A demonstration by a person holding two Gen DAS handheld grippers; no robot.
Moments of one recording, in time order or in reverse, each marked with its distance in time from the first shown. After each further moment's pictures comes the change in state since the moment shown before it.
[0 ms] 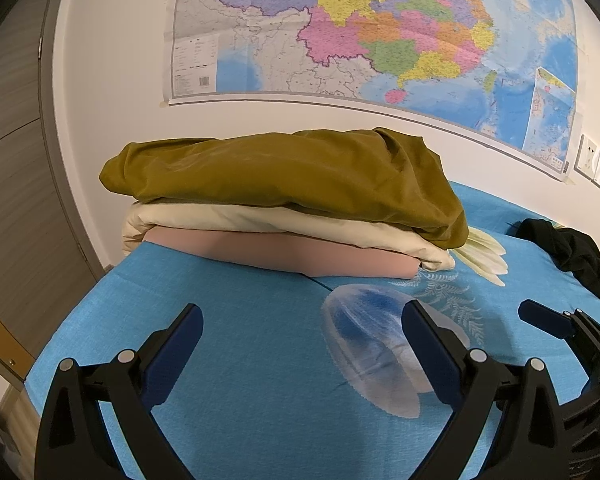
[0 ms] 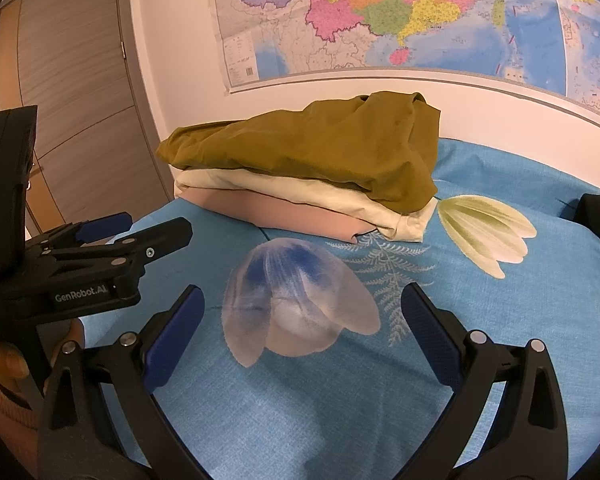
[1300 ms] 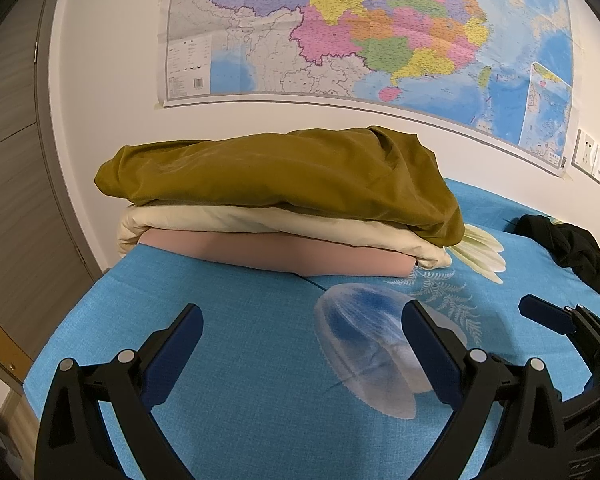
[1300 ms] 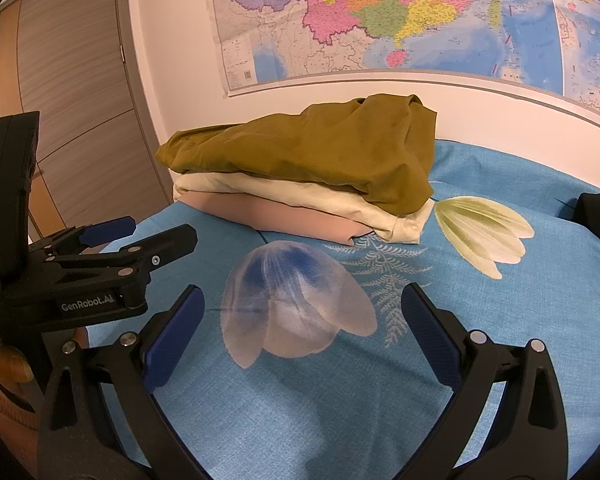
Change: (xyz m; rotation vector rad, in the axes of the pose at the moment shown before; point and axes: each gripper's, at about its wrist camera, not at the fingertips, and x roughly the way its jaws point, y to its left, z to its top) left arm 0.005 -0.005 0.001 0.018 0.000 -0.009; right arm -0.001 -0.005 0.000 0.007 -0.010 0.004
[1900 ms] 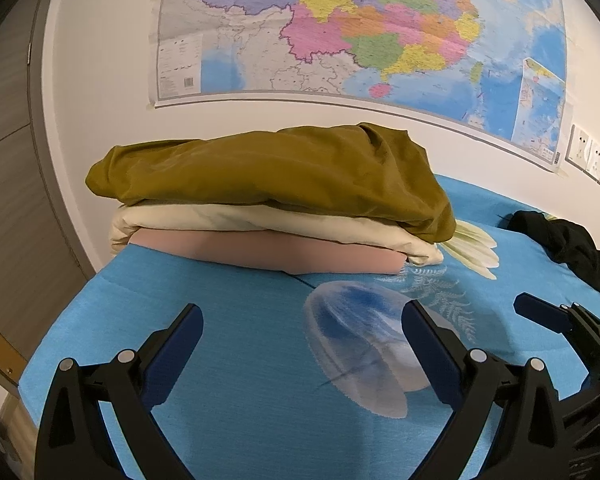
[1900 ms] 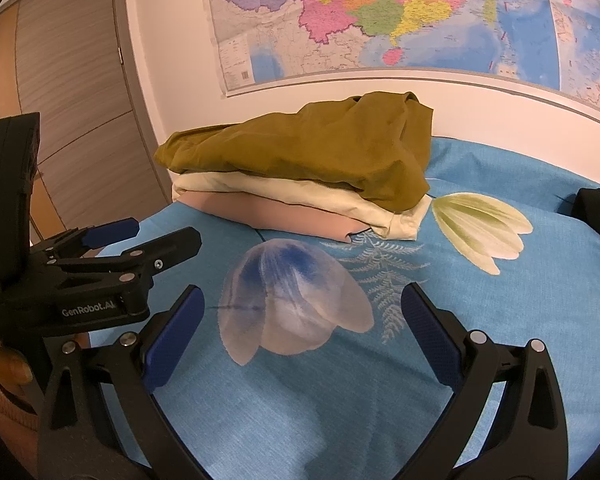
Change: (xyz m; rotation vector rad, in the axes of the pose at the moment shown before) left arm 0.000 -0.008 -0.002 0.016 -0.002 -0.023; right arm -0.002 -0.003 -0.001 0.011 -0.001 -0.005
